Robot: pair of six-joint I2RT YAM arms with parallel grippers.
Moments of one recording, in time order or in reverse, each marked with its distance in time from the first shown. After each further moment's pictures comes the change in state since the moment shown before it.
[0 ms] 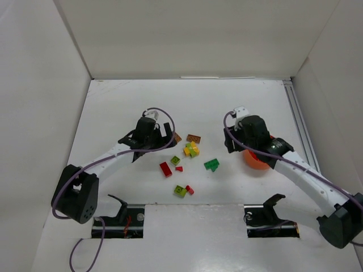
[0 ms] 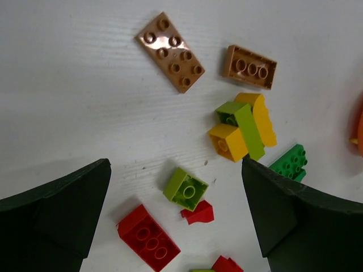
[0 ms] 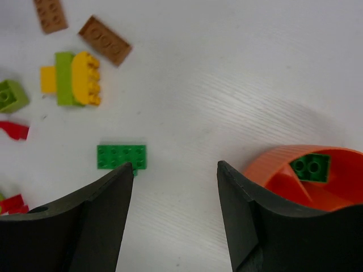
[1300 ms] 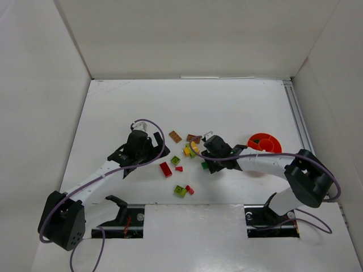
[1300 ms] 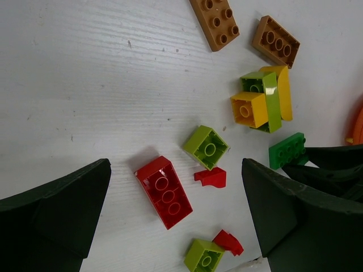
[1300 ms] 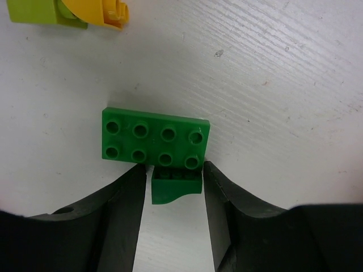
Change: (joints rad) left arm 0.000 -0.279 -0.214 -0.078 -0.061 -0.151; right arm 0.346 0.463 -0.098 0.164 0.076 0.175
